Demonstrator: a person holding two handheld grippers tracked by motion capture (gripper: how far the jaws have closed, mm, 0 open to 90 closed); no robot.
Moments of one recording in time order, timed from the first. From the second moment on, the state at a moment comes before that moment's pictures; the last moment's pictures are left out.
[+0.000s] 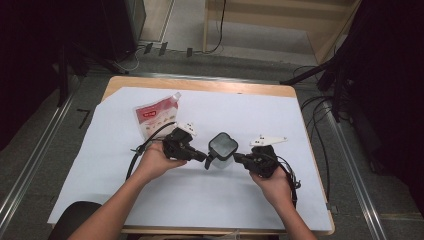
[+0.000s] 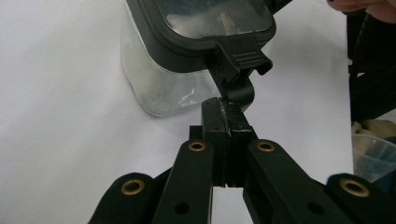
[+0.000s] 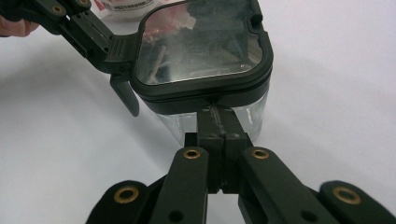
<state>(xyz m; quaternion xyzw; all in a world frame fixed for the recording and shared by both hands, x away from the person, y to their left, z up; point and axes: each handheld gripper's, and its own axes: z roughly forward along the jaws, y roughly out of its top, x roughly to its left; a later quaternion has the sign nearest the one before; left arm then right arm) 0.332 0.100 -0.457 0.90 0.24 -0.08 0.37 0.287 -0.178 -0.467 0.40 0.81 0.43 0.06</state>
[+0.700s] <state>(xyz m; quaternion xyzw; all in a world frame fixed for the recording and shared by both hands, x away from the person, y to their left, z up) 0.330 0.092 -0.458 0.89 0.24 -0.09 0.39 0.296 -0.182 -0.469 0.41 0.81 0.43 0.06</state>
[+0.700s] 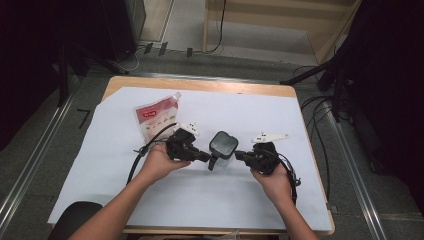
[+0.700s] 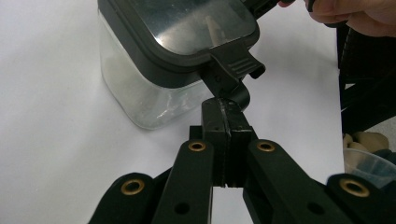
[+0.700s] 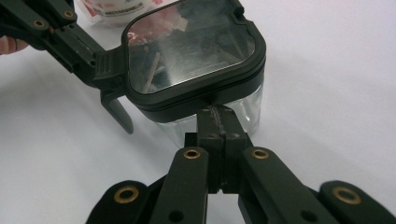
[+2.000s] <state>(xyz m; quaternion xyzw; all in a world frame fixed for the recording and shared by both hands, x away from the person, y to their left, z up) 0.323 0.070 -0.458 0.87 0.24 -0.11 0.41 0.297 -0.190 -0.463 0.42 0.80 0.43 0.06</state>
